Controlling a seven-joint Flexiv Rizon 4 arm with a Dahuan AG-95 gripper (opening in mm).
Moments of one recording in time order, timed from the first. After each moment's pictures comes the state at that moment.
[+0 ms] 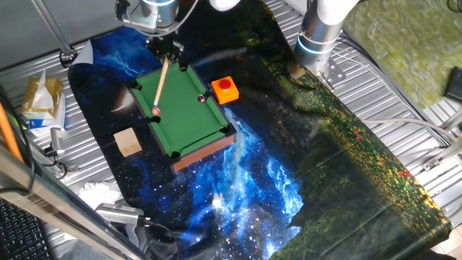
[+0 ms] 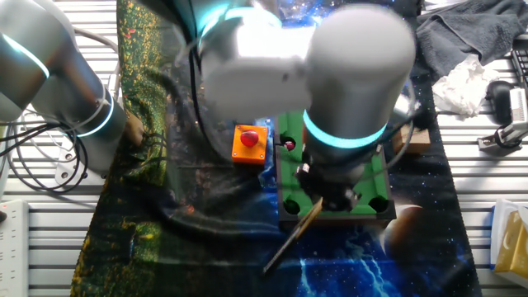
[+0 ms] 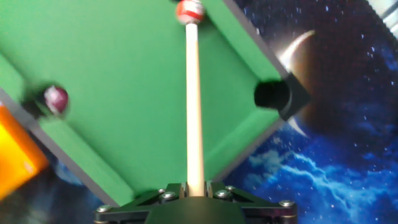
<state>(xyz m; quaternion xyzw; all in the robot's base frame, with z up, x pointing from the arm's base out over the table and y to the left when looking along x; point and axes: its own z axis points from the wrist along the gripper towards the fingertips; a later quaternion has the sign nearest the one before) 0.472 -0.171 0.116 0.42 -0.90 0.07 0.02</state>
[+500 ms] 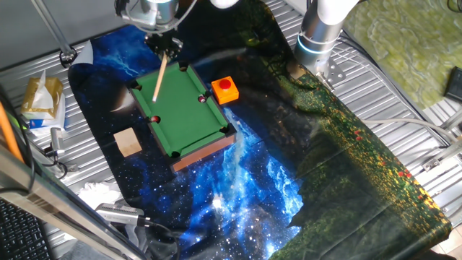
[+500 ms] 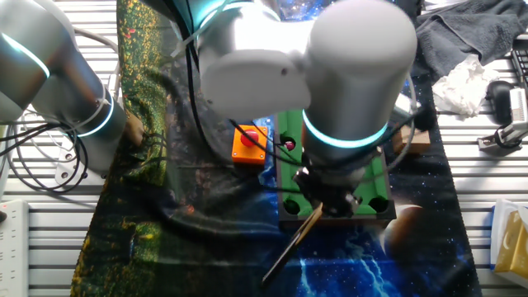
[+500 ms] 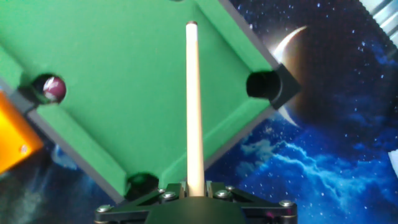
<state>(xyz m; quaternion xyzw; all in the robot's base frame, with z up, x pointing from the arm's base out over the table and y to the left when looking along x) 0.466 -0.198 0.121 0.44 -0.90 0.07 0.01</state>
